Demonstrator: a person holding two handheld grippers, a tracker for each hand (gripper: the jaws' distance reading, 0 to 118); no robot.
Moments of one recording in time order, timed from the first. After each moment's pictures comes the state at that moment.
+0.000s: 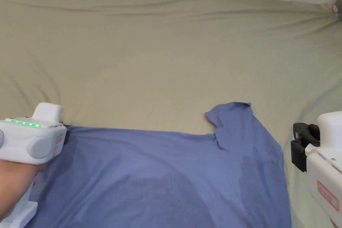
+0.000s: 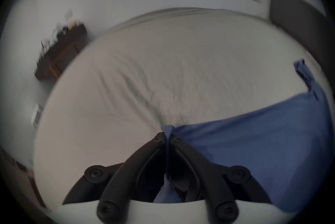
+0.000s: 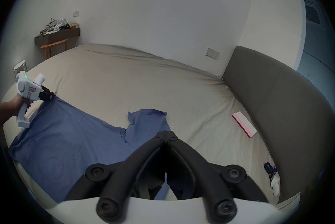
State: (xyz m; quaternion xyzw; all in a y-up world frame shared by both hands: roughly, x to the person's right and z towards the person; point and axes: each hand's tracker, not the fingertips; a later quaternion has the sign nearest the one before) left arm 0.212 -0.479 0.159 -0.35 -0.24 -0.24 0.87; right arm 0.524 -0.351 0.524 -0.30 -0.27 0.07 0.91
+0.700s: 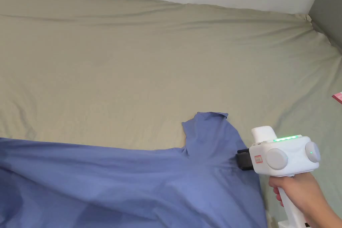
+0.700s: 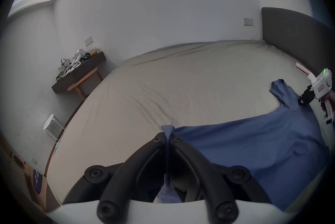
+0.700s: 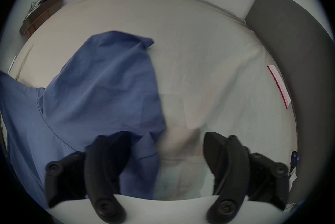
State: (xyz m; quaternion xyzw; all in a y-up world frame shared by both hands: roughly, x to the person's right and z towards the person) left arm 0.131 -0.385 0.248 -0.27 -0.23 -0.19 0.92; right arm 0.655 -0.505 0.442 -0.52 -0.23 -0.03 0.82
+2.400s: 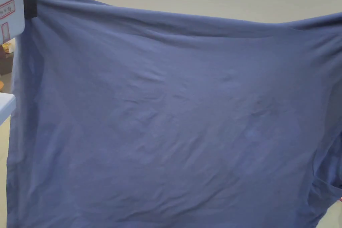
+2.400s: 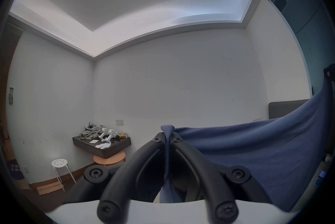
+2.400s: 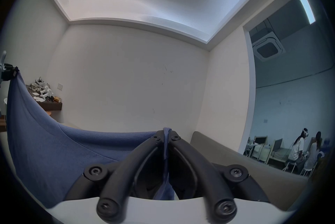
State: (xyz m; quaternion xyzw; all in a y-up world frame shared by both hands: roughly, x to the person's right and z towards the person) left arm 0.052 0.004 0.355 0.09 -0.20 -0.04 0.98; right arm 0.482 0.037 0.662 0.04 -0.36 0.16 0.92
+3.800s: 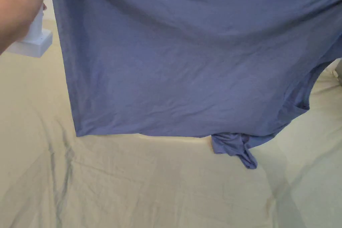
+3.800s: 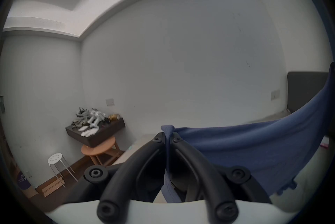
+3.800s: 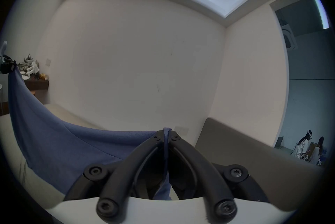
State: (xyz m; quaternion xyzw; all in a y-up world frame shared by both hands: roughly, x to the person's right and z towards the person) left arm 0.256 -0.118 0.064 -0.05 -0.16 -0.10 0.98; right arm 0.684 -0.103 0.376 -0.07 -0.36 0.15 0.92
